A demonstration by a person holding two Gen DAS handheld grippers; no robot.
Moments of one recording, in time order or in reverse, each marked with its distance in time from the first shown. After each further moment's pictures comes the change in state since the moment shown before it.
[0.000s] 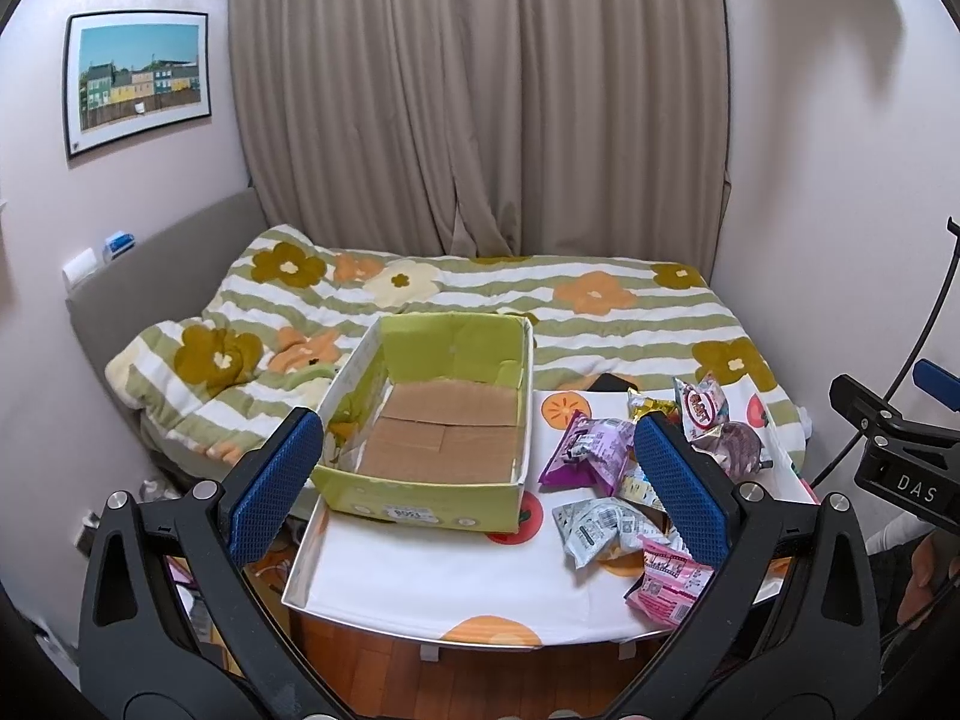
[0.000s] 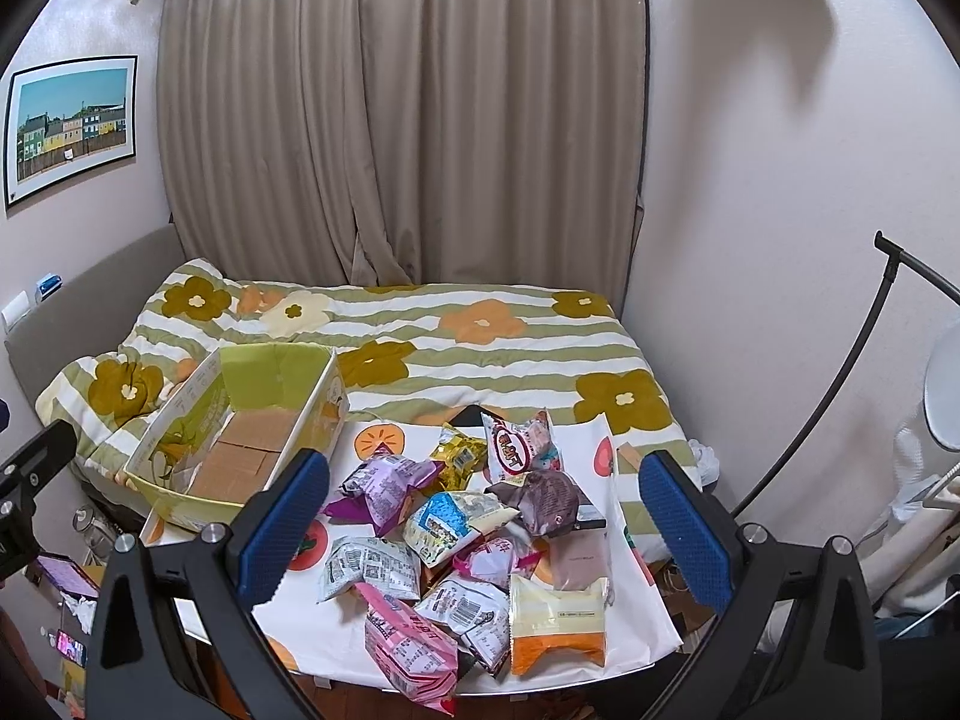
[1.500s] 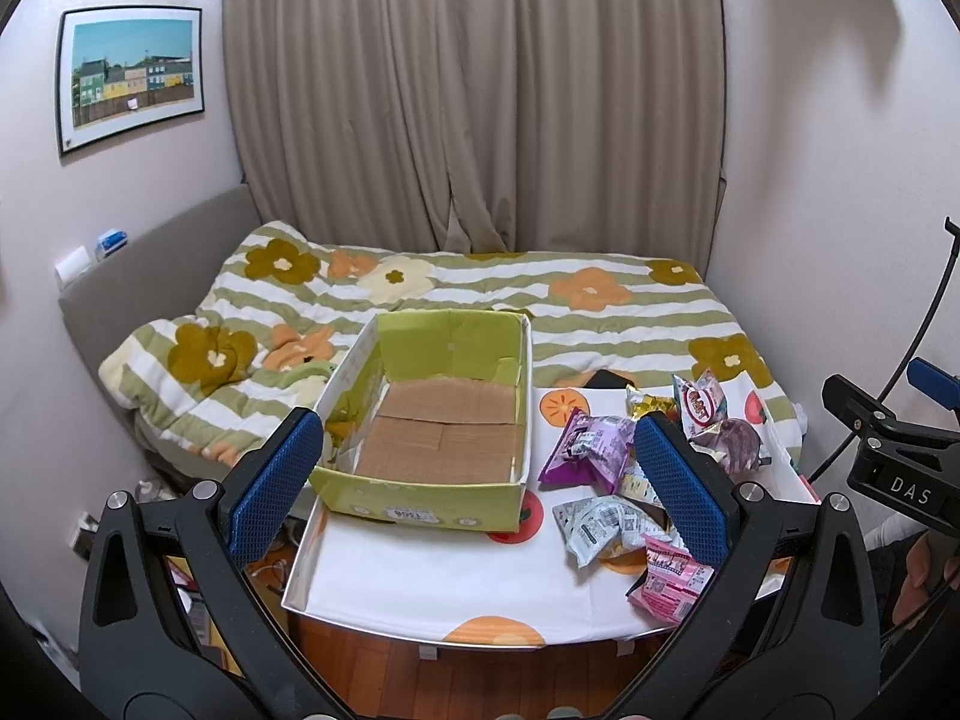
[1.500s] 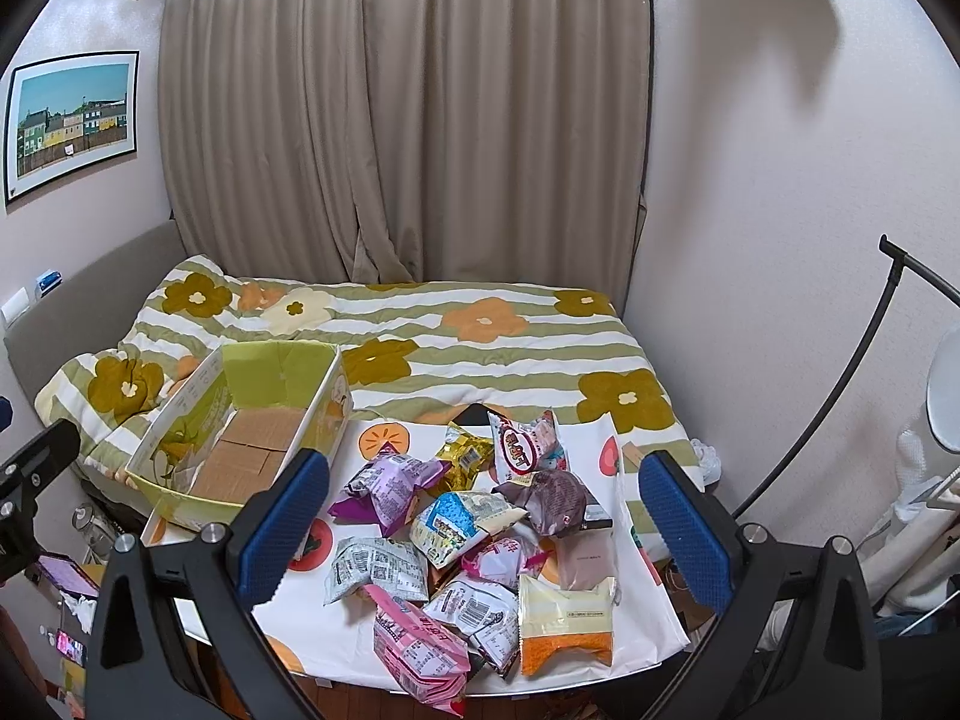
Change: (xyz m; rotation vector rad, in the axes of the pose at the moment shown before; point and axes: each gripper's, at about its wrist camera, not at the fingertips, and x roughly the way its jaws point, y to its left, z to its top) left arm 0.007 0.007 0.002 0.000 0.015 -0.013; right arm 0.003 0.009 -0.003 -0.005 0.008 0.003
